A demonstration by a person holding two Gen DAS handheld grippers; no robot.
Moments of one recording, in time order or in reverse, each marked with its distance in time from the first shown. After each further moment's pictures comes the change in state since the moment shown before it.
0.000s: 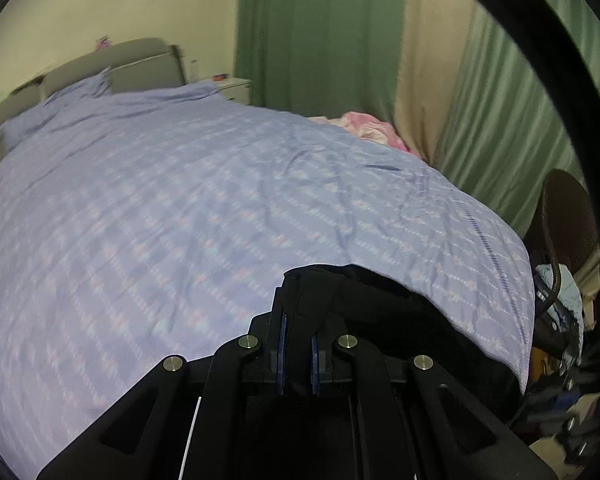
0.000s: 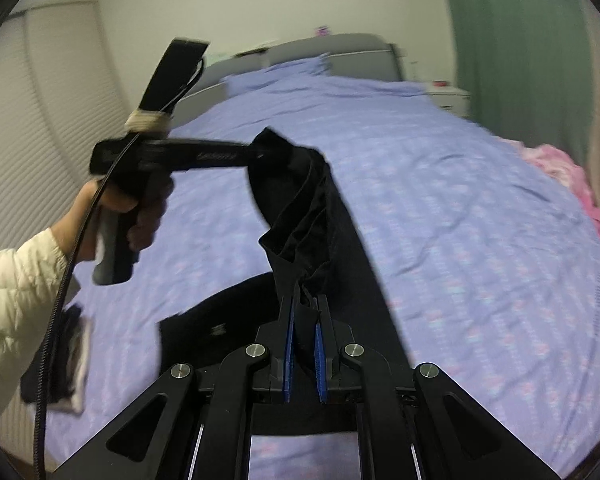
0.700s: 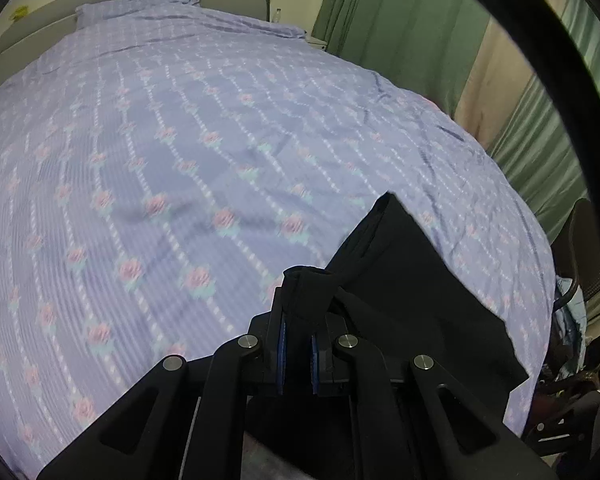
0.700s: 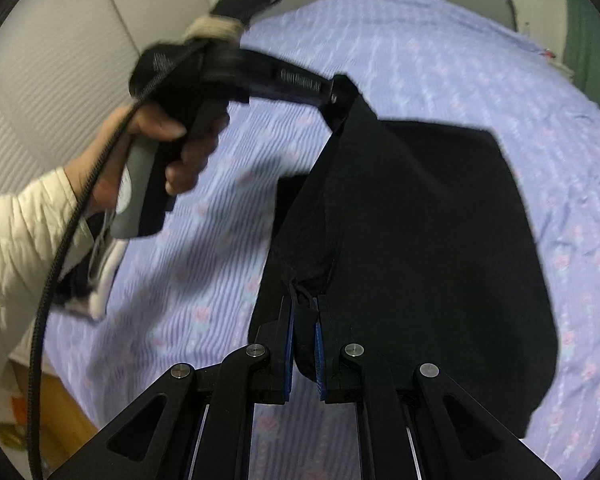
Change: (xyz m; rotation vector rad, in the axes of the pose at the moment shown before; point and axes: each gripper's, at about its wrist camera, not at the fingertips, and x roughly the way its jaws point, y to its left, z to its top) left arm -0.008 0.097 -0.202 -0.258 0.083 0.056; right arm 0.120 0.131 -0.105 -0.197 0.314 0.184
